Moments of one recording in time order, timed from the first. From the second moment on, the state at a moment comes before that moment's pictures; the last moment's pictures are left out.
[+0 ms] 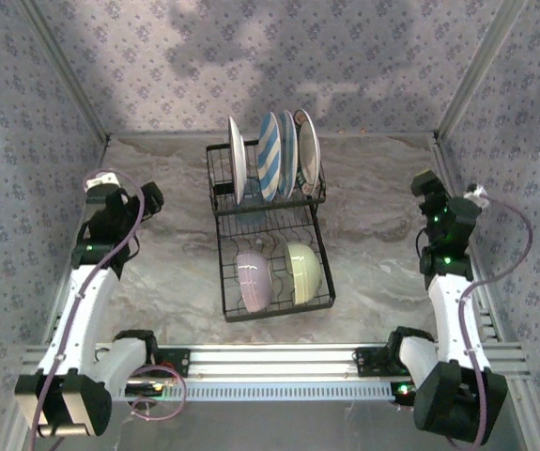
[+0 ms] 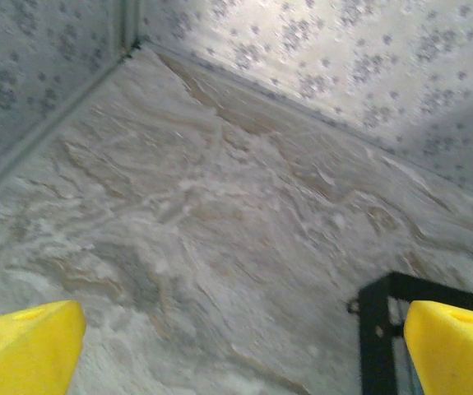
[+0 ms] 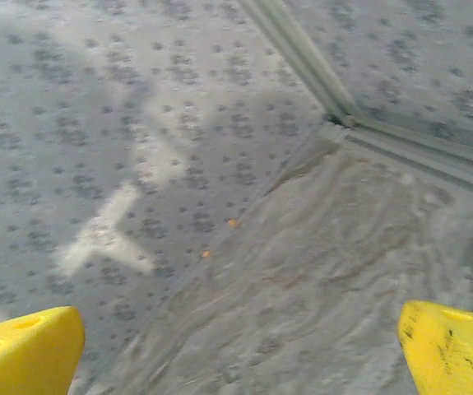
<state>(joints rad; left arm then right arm) -0.02 0.93 0.85 -0.39 -0.09 -0.42 -0.21 0.91 0.67 0.03 0.02 0.74</state>
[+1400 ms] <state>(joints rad) -0.05 0.63 0.74 -0.30 0.77 -0.49 0.74 1.17 1.54 -0.81 0.38 0.32</state>
